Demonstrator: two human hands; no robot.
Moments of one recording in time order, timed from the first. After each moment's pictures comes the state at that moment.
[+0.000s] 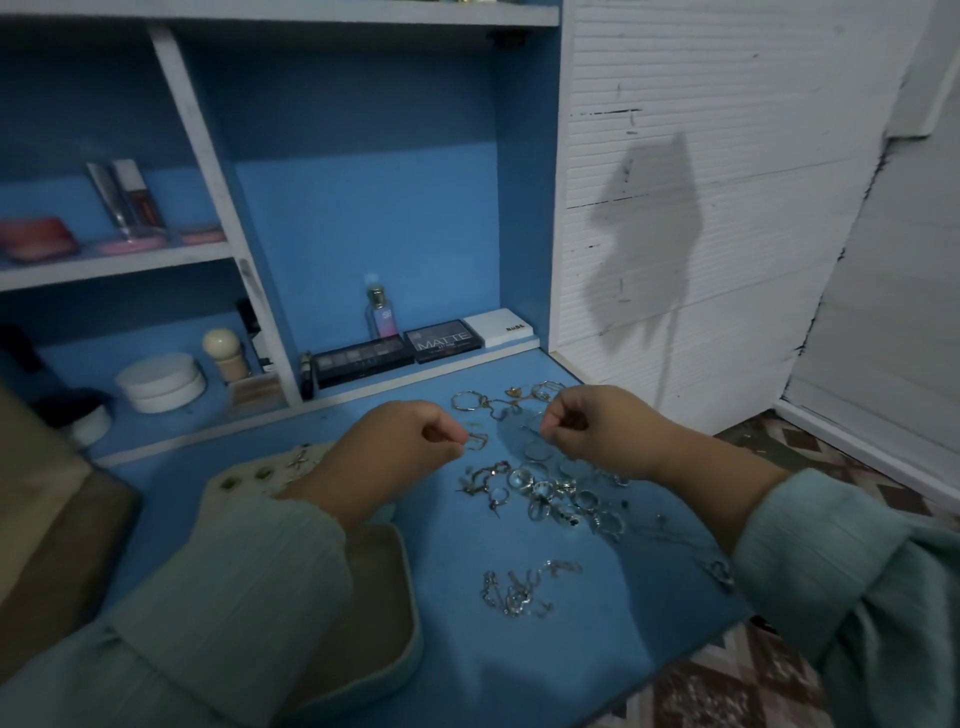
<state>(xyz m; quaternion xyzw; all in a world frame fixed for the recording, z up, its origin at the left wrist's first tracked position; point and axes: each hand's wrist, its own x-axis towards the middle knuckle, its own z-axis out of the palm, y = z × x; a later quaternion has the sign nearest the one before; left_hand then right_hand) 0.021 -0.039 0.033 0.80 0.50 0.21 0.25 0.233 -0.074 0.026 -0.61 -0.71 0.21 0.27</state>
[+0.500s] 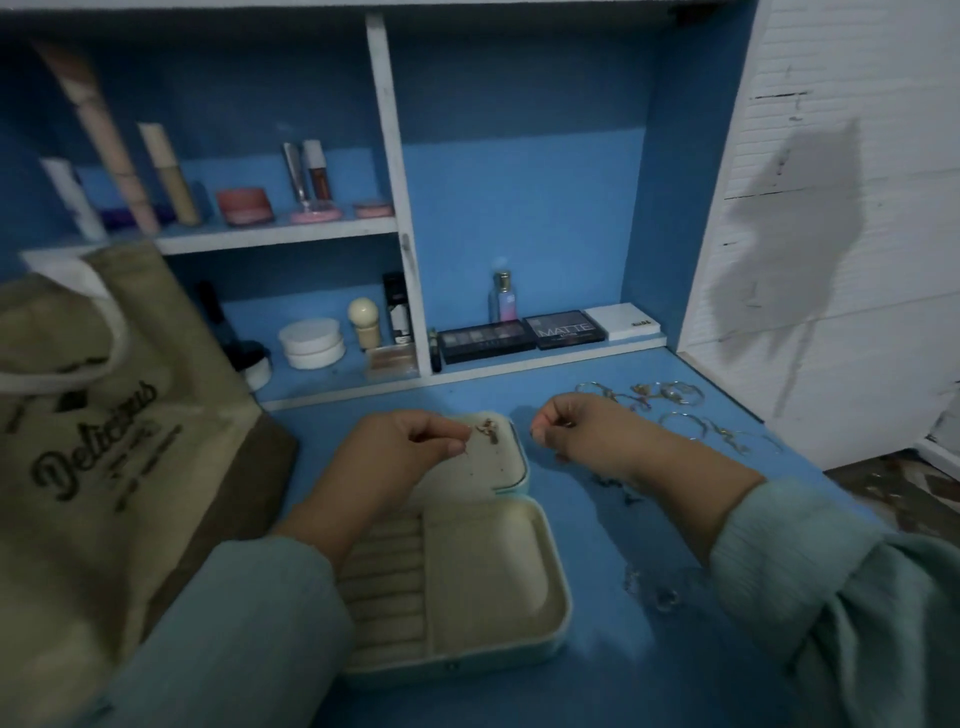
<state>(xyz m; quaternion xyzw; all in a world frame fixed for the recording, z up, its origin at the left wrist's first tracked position) -0.091 -0.065 0.025 0.67 0.57 0.35 0.32 0.111 -0.038 0.014 -0.58 -0.68 0.36 0.27</state>
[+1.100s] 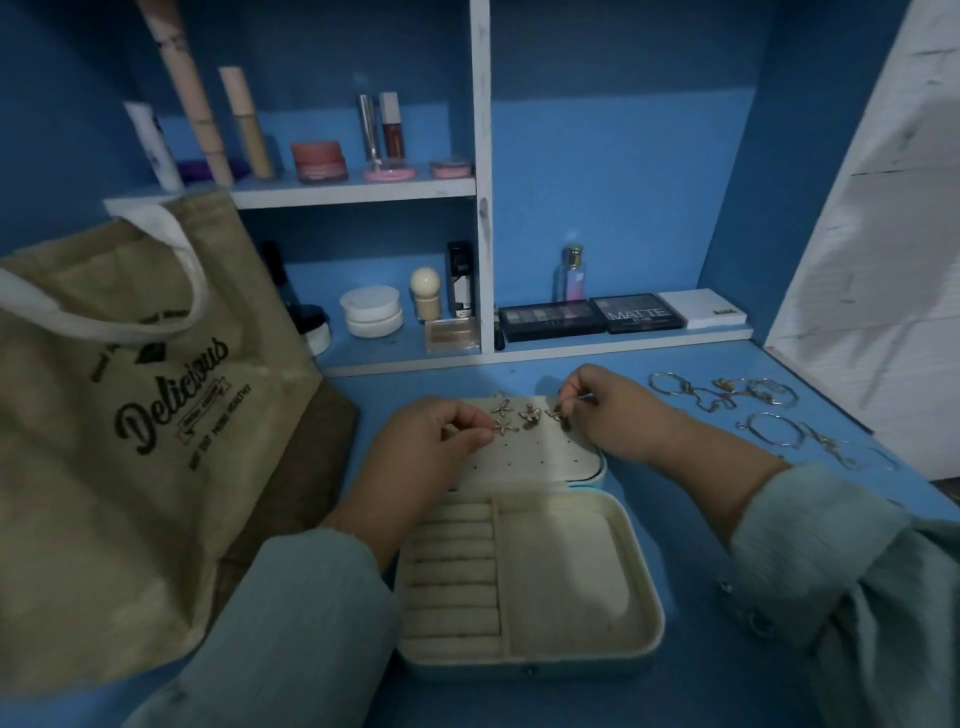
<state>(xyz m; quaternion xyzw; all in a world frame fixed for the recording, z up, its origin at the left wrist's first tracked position) -0.122 -0.060 -0.002 0.66 0.60 0.36 0.25 0.067 -0.012 0.010 -0.58 -0.72 0.30 0.24</state>
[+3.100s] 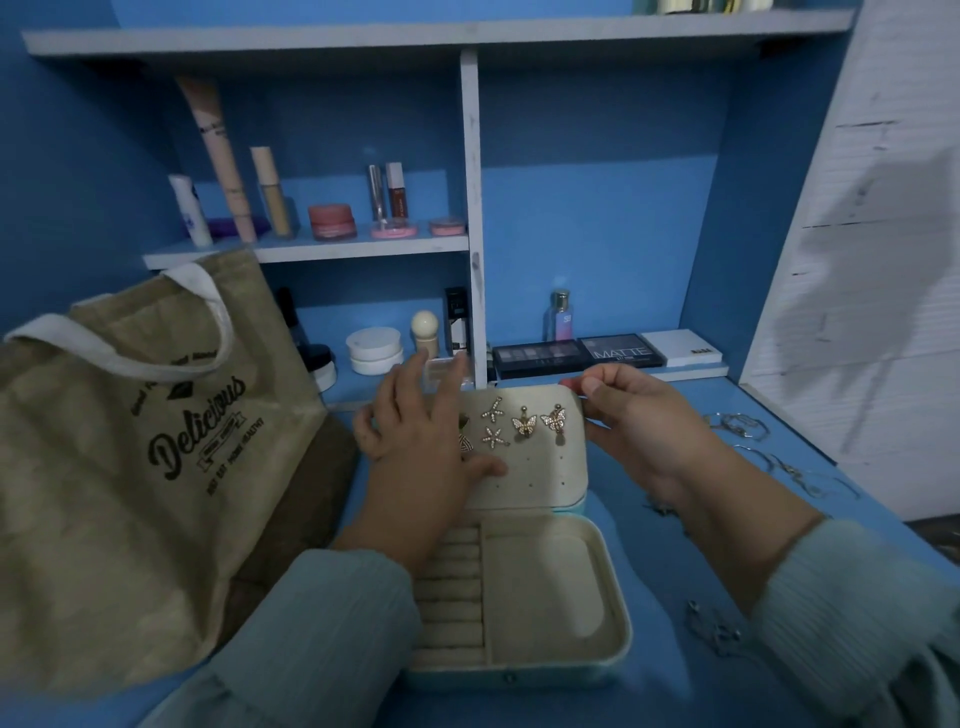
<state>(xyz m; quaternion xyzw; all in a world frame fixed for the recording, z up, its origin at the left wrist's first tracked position) -0.108 -0.062 0.009 0.67 0.68 0.25 -0.14 0.077 -0.044 0.042 -0.41 -0.46 0.58 0.53</state>
